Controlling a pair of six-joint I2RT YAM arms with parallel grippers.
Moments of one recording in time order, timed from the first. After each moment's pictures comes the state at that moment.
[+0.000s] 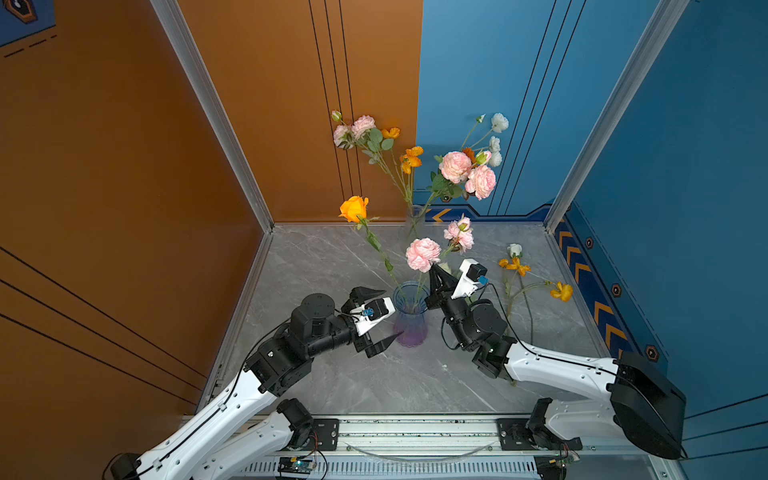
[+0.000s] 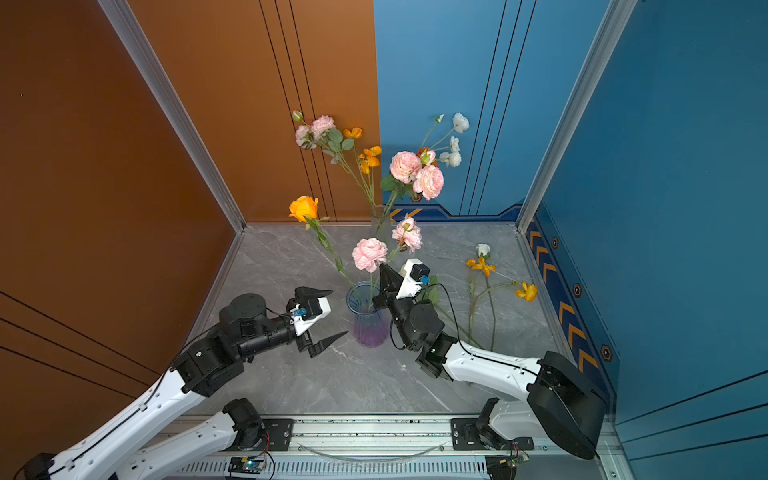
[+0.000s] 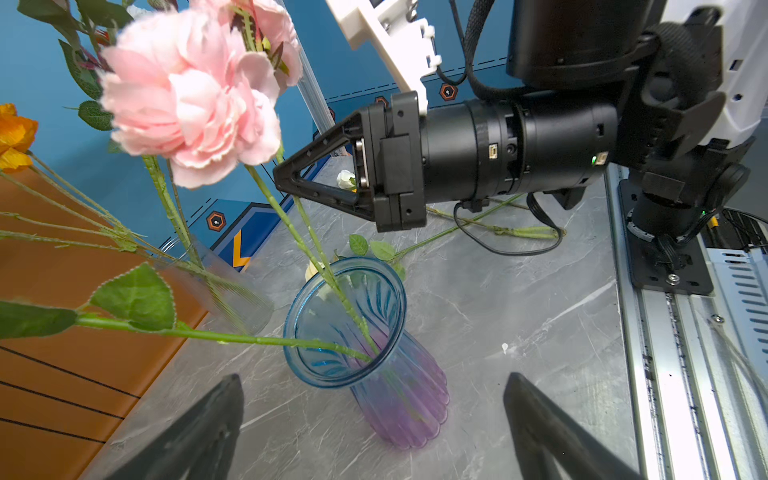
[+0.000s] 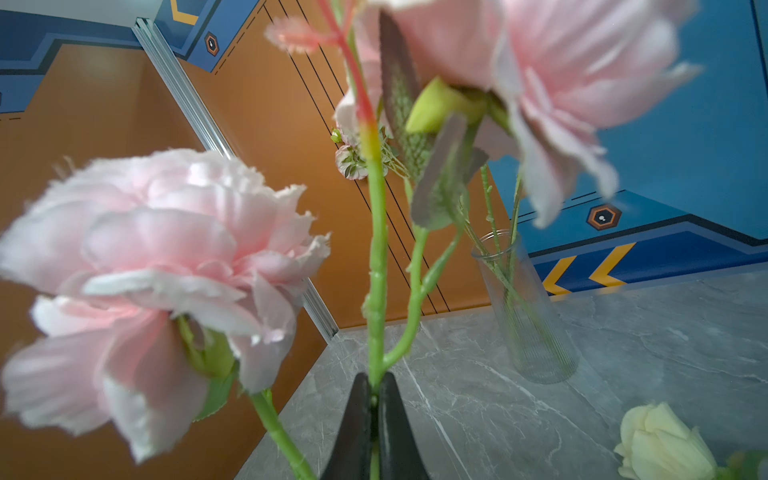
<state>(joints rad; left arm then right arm) -0.73 0.76 0.82 -0.35 0.27 0.42 0.93 1.32 0.63 0.90 0.52 0.41</state>
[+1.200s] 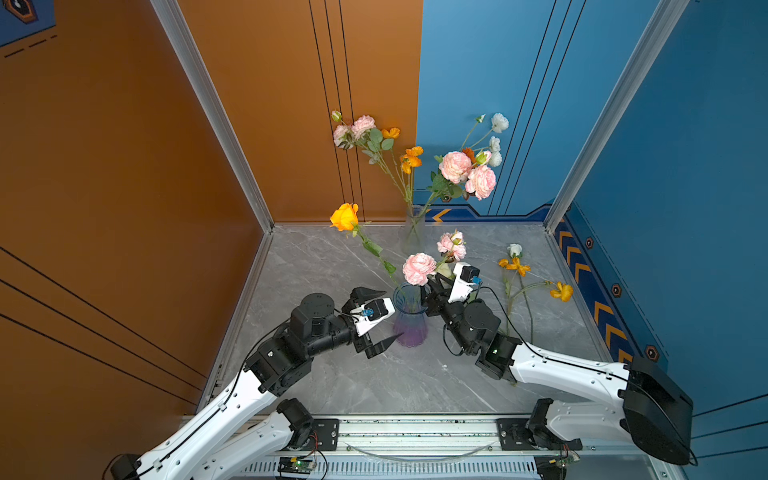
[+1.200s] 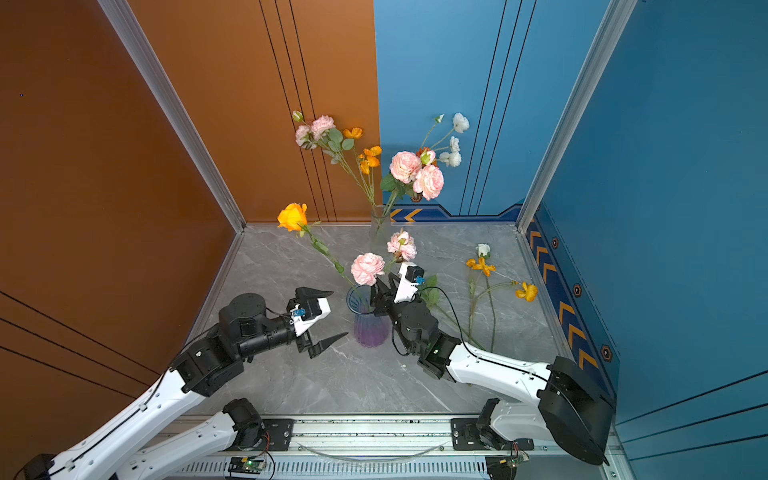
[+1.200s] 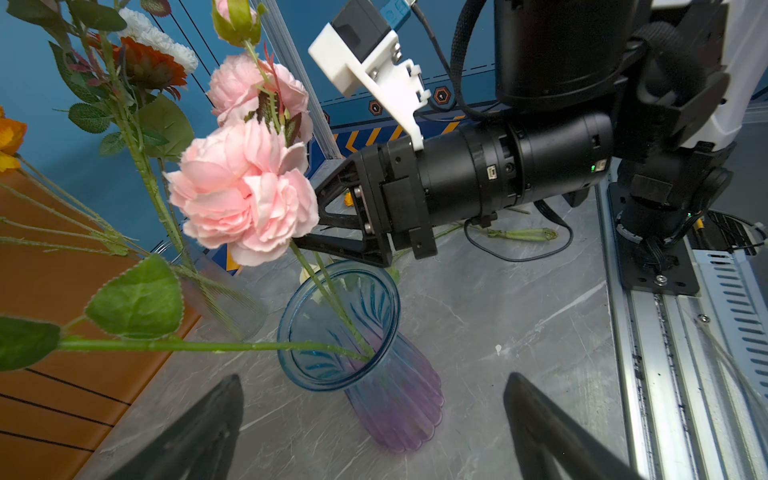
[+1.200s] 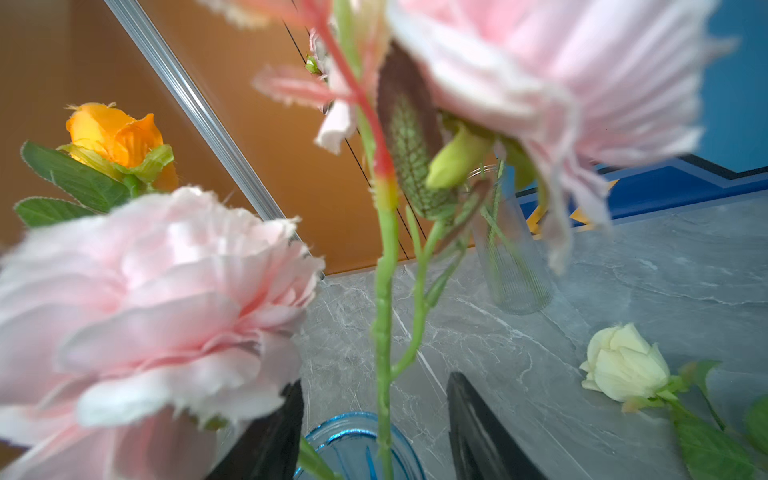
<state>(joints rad) -0.72 0.76 0.82 -0.35 0.29 0.42 0.95 1.23 0.66 0.58 0.52 0.50</state>
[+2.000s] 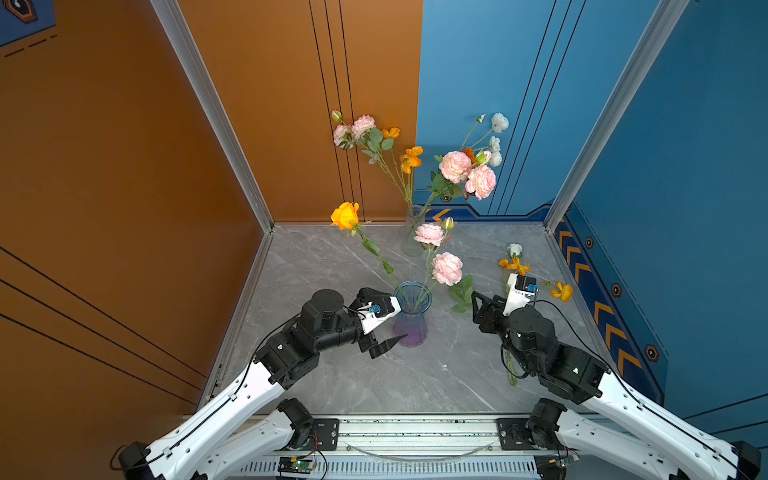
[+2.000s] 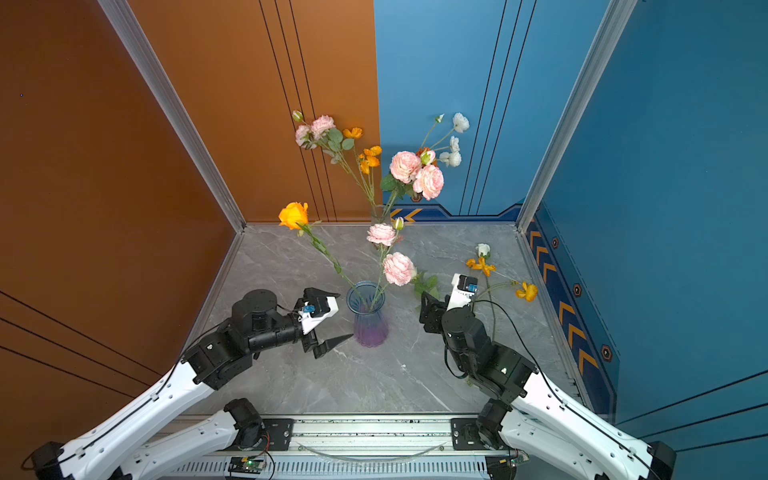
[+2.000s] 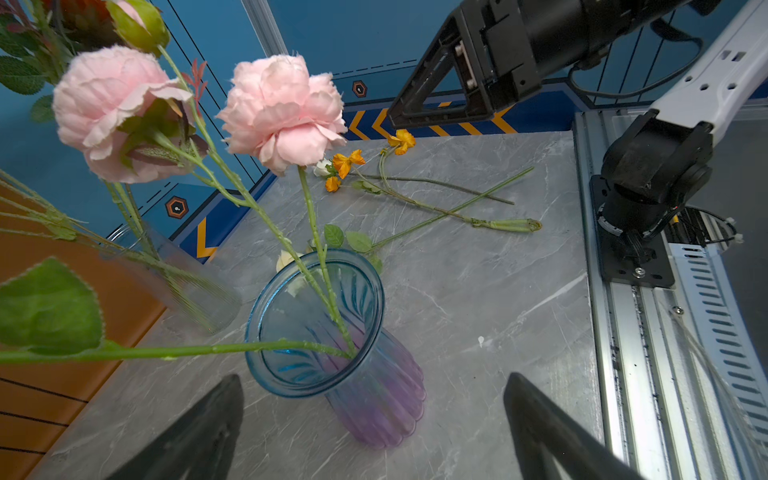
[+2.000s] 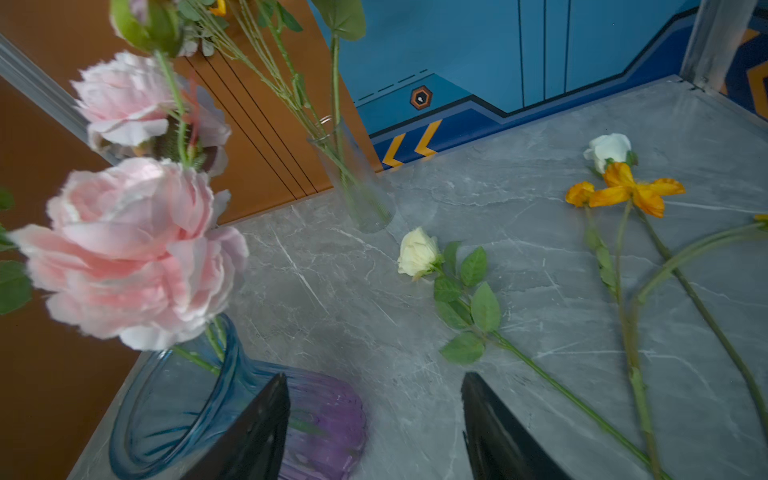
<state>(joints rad) -0.72 0.82 0.82 -0.35 0.33 0.39 0.82 0.73 0.72 -0.45 0.59 0.71</state>
